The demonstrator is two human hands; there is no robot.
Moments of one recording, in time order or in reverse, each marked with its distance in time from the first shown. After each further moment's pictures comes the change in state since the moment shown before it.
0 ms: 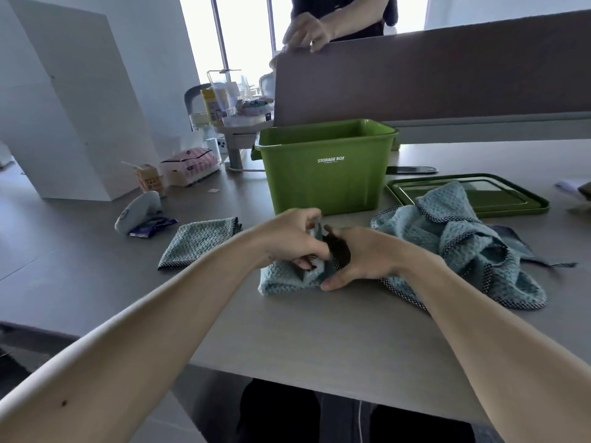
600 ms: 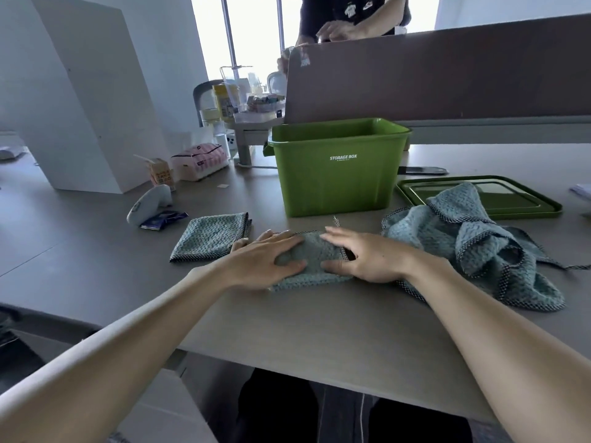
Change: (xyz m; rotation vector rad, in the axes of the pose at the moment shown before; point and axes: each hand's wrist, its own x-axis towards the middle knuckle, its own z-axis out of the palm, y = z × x) left_hand -0.025 -0.066 -0.025 0.785 0.037 0.080; right_hand 0.010 0.003 0.014 -0.089 -0.050 -0.101
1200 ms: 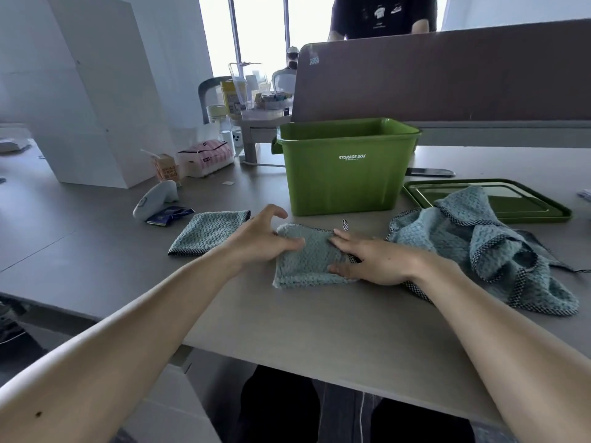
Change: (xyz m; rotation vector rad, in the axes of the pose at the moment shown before) left_hand 0.008 -0.005 -0.013 -0.675 0.191 -0.264; right_hand 0.002 -0.003 0.001 -0.162 -0.115 0.040
